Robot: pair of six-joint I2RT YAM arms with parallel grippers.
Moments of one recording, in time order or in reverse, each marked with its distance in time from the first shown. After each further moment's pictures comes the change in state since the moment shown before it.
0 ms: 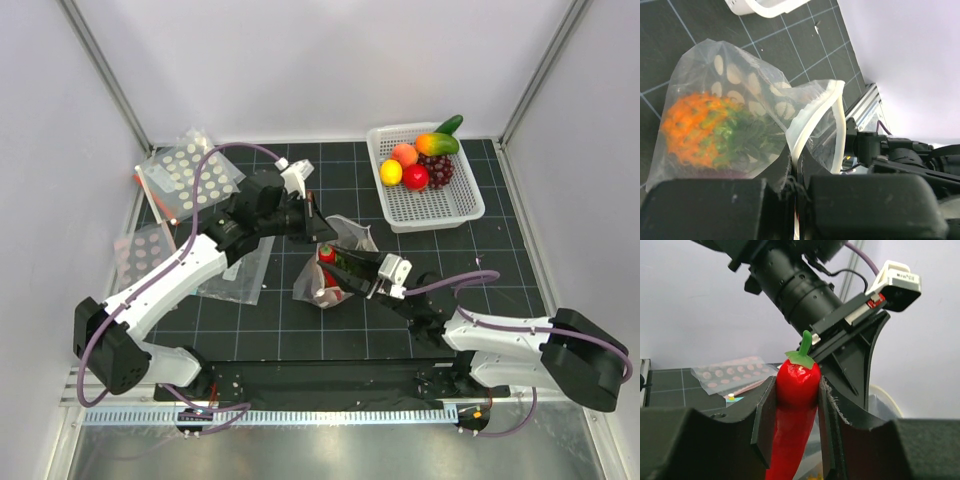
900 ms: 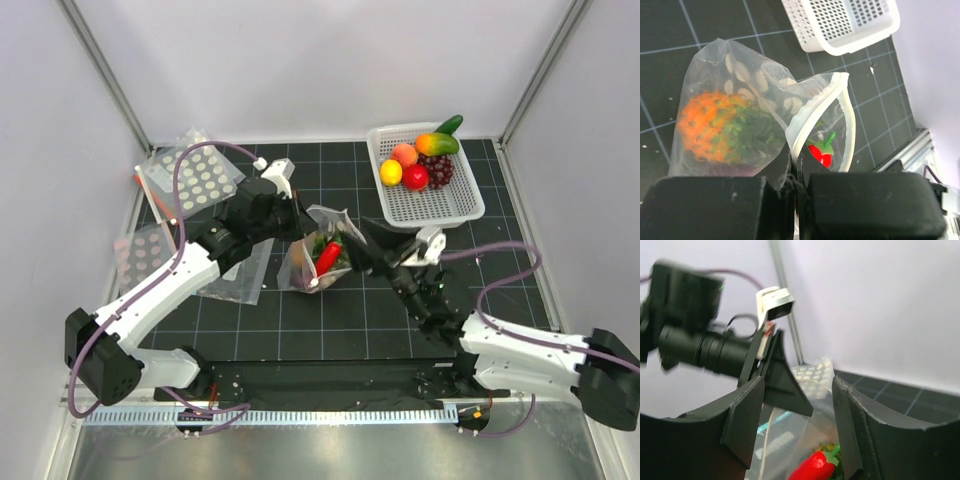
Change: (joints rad) left arm 0.006 -0.068 -0.063 0.007 -0.294 0.054; right arm 0.002 -0.143 0.012 -0.127 0.374 0.235
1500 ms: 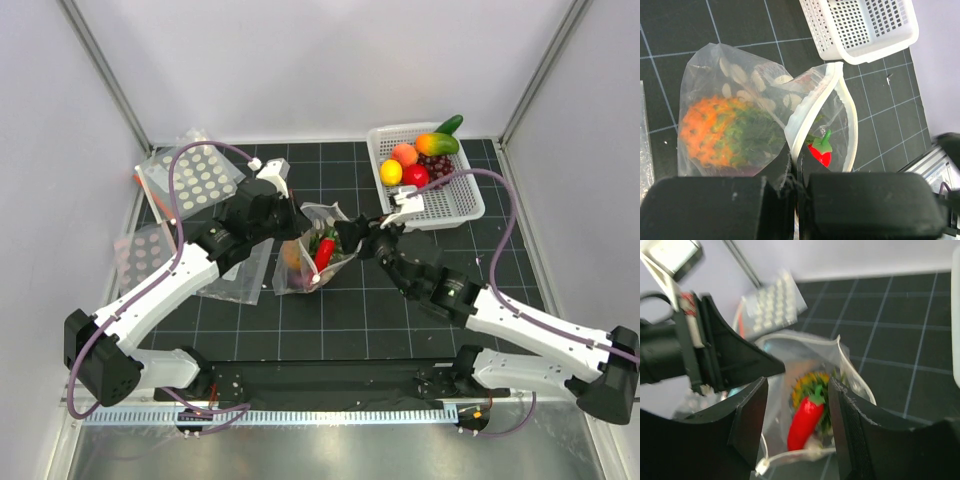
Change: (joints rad) left arm 0.002 -0.008 -0.011 -0.014 -0.097 0.008; right arm 0.000 0.013 0.475 -1.013 0.275 0.401
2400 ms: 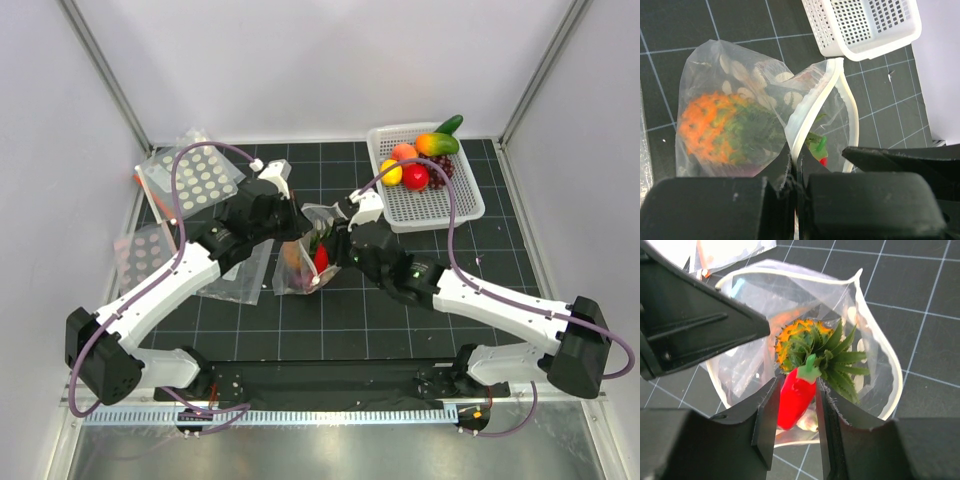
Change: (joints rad) left arm 0.000 0.008 0.000 -0.008 0.009 -0.001; right arm 0.000 0.254 0.143 -0.279 -0.087 0.092
